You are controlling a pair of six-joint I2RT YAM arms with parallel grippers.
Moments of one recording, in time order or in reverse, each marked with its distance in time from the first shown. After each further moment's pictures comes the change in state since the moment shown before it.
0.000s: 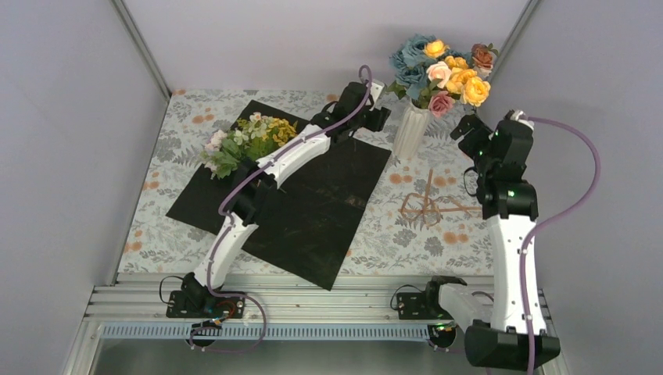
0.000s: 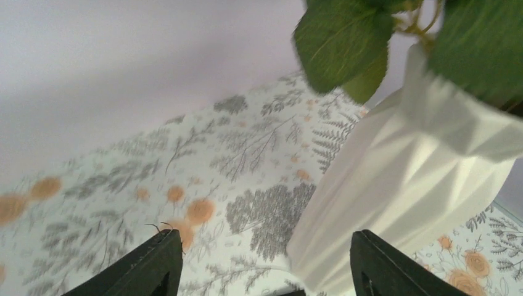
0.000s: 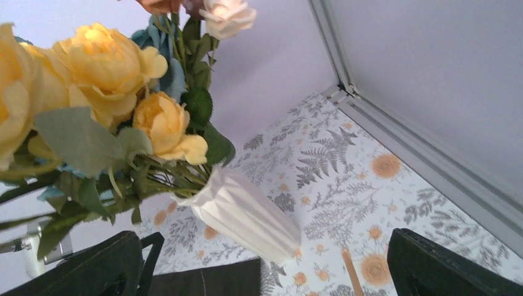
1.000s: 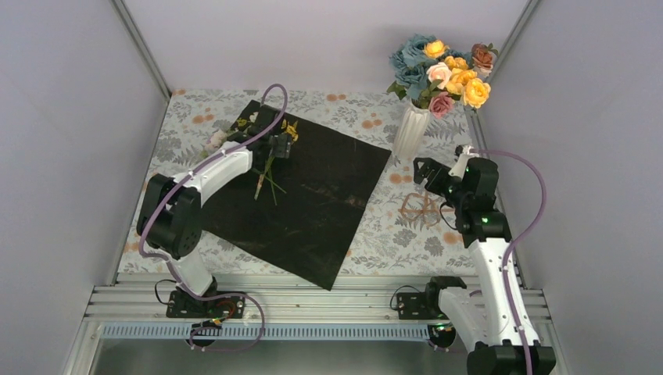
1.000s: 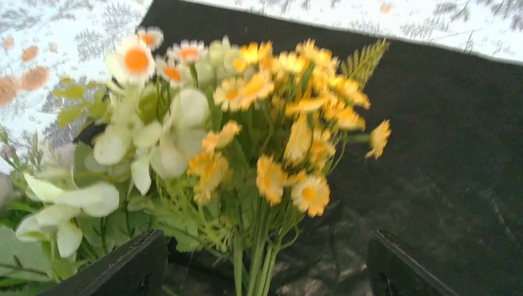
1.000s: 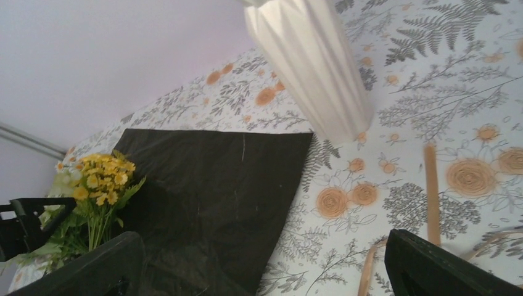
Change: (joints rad) left arm 0.283 -0.742 -1.068 -0.108 -0.348 -0.033; right arm 0.061 -0.196 -0.440 0.120 -0.351 -0.098
